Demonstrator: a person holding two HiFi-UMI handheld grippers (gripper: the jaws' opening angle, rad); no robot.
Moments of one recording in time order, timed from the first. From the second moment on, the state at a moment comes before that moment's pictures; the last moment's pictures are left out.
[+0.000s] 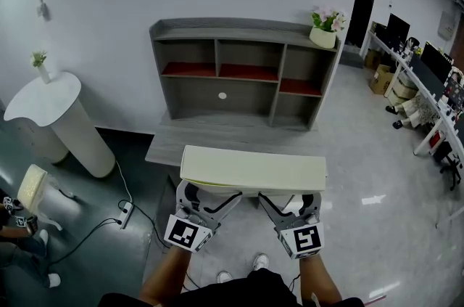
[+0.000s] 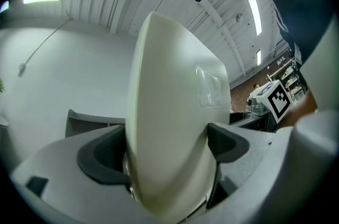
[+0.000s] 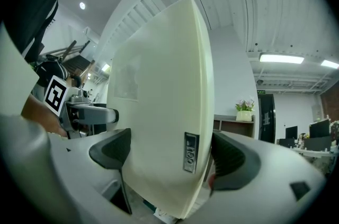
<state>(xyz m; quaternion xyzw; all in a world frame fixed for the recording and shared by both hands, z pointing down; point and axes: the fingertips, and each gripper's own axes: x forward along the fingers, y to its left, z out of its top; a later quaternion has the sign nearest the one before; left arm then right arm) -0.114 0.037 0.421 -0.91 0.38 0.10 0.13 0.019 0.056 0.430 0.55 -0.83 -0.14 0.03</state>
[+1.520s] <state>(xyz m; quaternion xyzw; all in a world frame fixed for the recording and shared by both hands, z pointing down) -0.001 -0.157 0.404 -0.89 0.43 0.08 0.14 0.134 -0.153 0.412 0.49 -0.85 -0.15 -0.03</state>
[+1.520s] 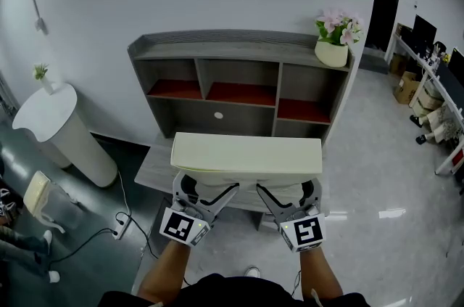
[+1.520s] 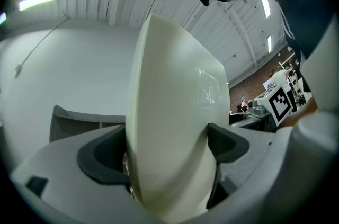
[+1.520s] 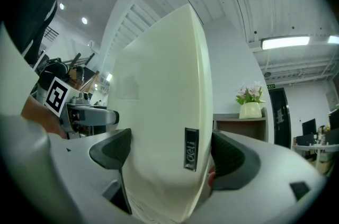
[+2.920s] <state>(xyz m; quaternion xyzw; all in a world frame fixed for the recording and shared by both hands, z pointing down) -0.030 -0.376 0.292 -0.92 0.33 0.15 0.16 0.102 -0.339 0.294 0.57 -0.78 -0.24 -0.07</state>
